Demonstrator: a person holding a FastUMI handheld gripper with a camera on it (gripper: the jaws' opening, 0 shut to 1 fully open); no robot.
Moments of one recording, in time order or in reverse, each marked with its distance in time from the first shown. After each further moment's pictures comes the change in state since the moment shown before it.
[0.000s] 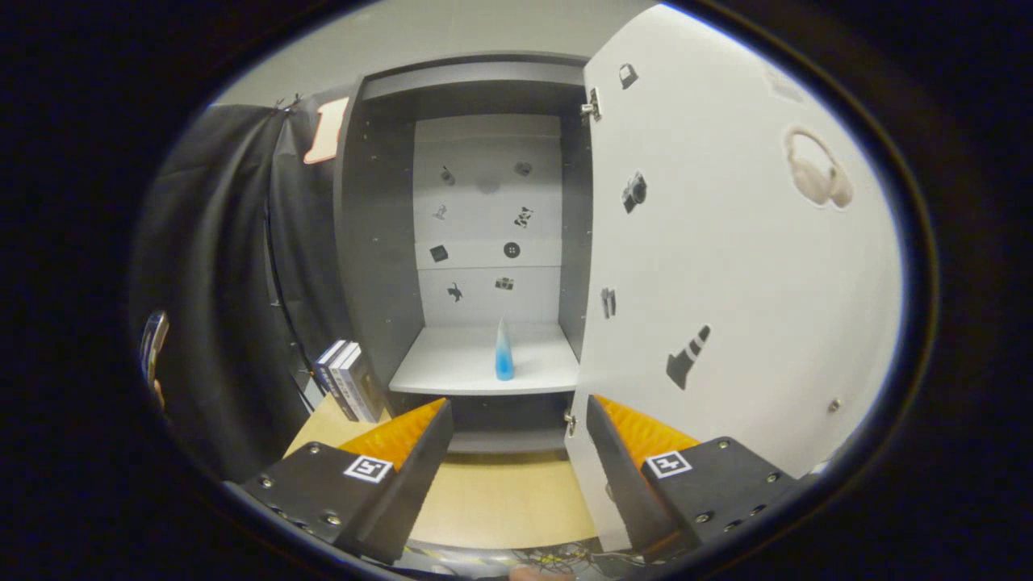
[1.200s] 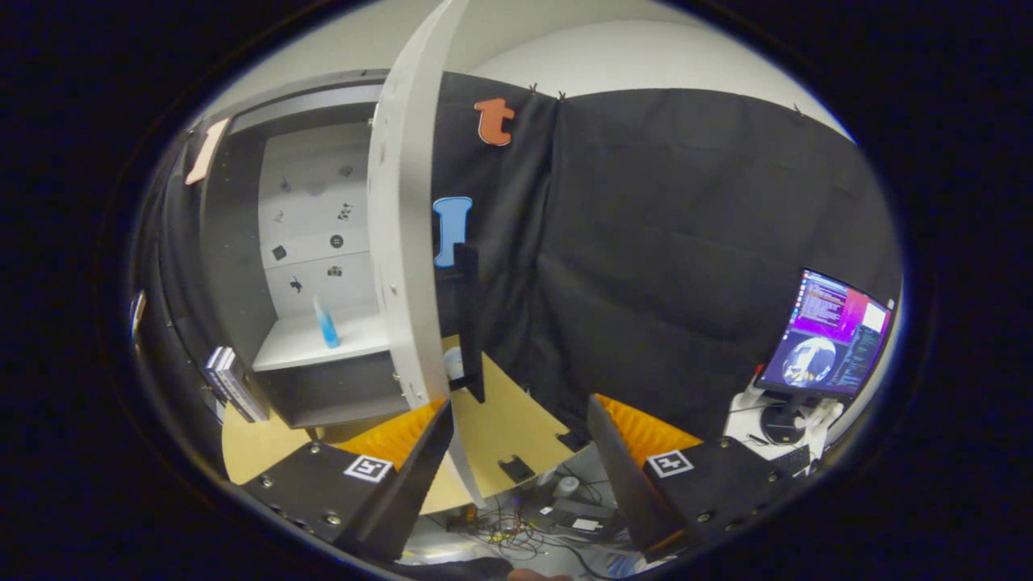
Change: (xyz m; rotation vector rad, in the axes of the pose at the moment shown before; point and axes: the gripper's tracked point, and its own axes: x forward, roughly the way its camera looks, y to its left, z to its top) arm -0.126 -0.205 -0.051 0.123 0.031 -0.505
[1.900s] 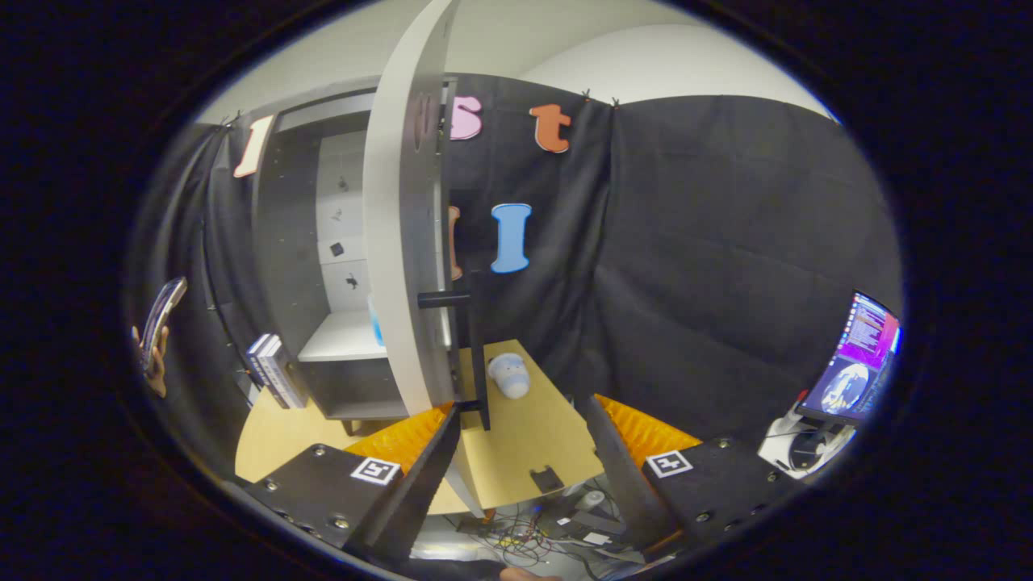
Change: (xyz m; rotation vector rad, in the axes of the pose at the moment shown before) arm -0.009 0.054 0.006 -0.064 -0.018 0.289
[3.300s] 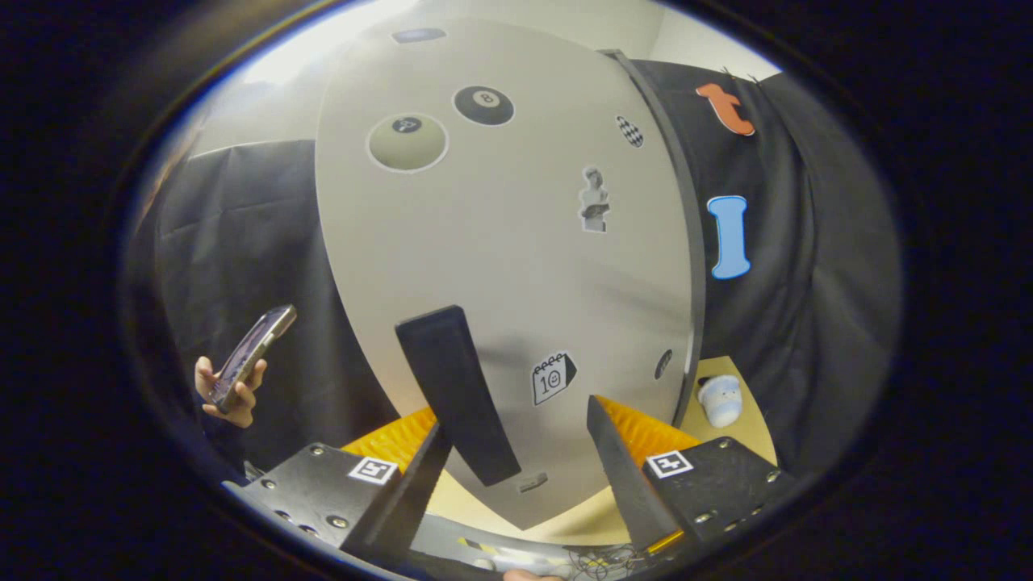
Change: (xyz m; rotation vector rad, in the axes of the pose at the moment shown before) arm 0.067 0.207 0.004 0.002 0.011 0.721
